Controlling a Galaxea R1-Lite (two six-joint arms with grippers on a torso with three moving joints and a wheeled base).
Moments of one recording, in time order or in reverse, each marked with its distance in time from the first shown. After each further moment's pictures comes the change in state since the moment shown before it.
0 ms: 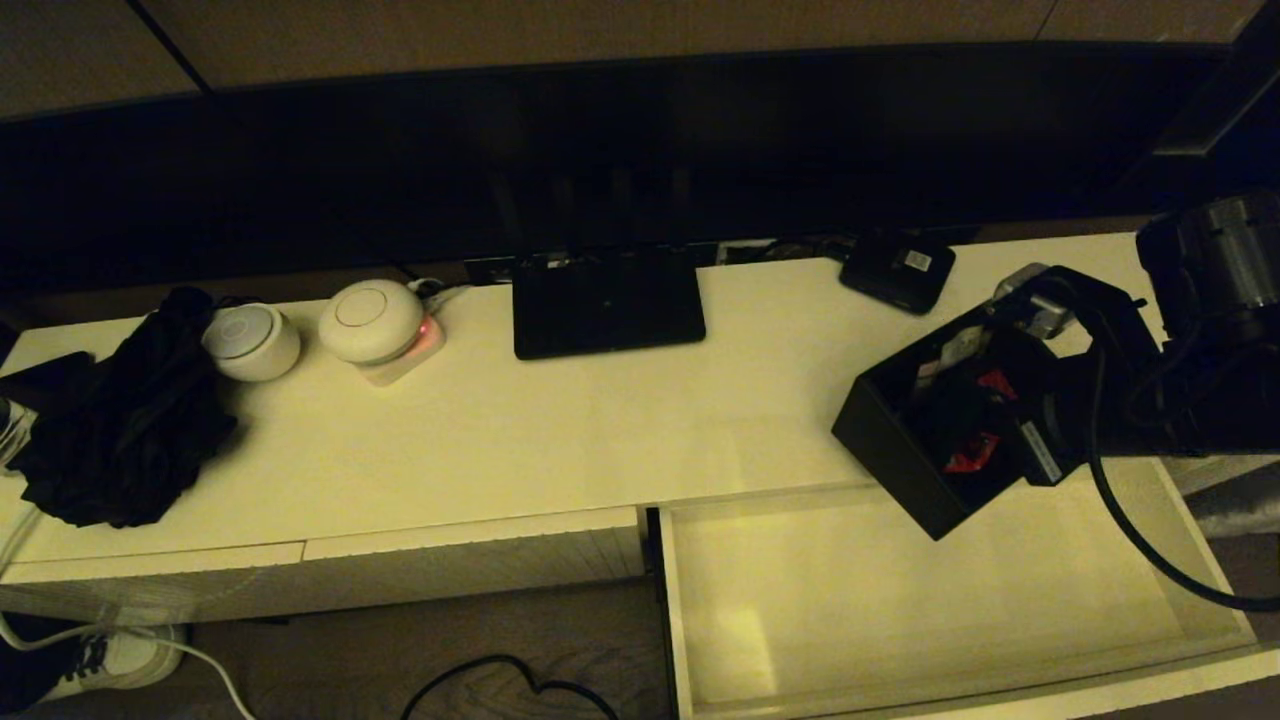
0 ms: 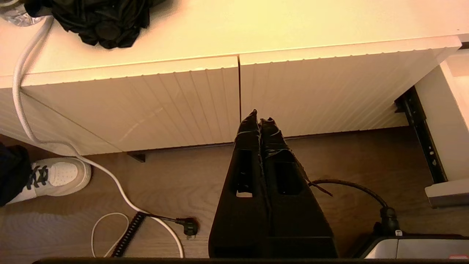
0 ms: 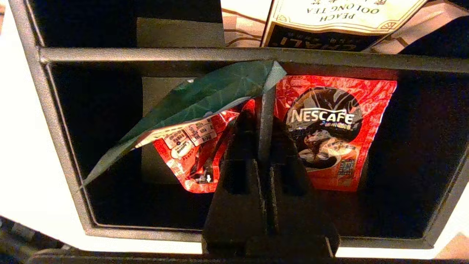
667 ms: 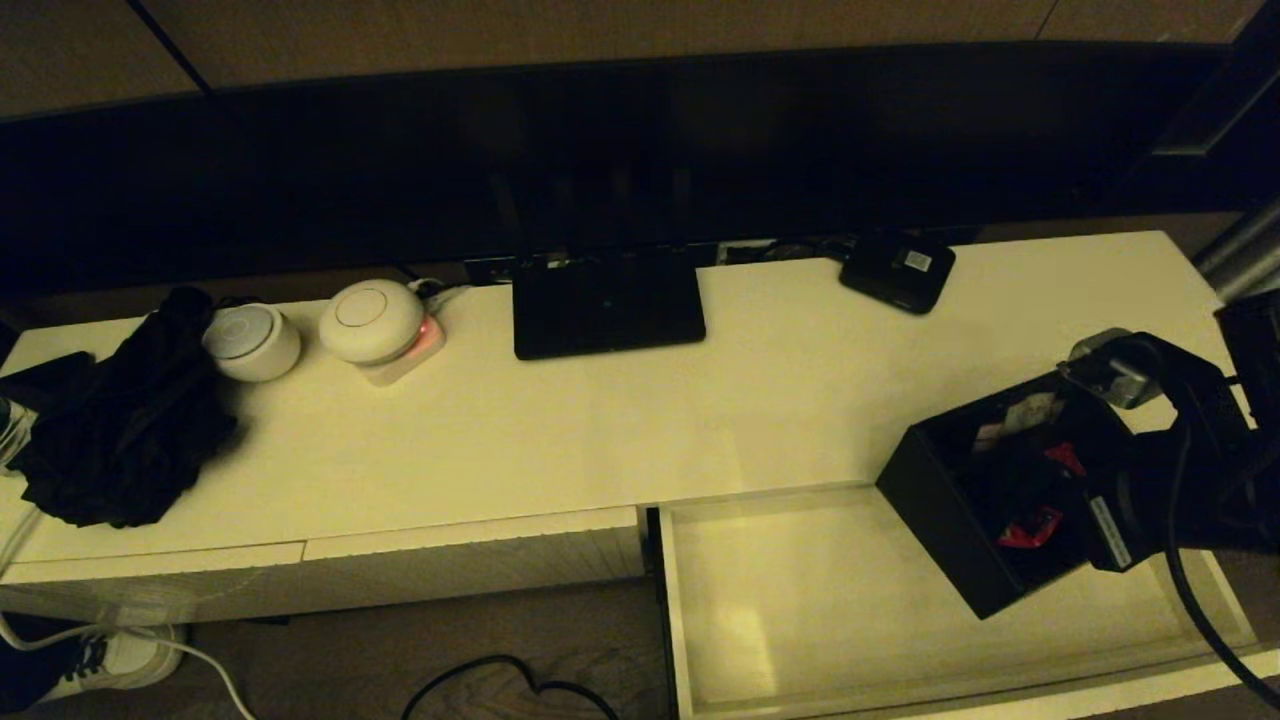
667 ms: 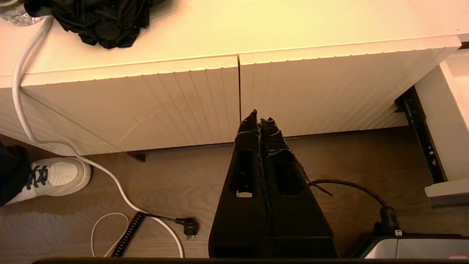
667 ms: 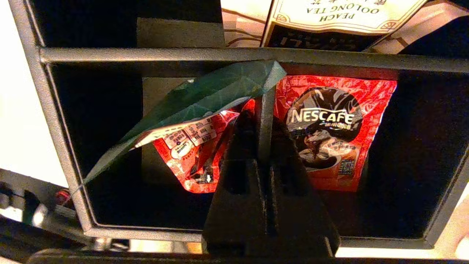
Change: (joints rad) left arm 0.000 0.000 0.000 0.000 -0.001 0.000; right arm -0.011 -0.160 0.227 0.001 -0.055 0.170
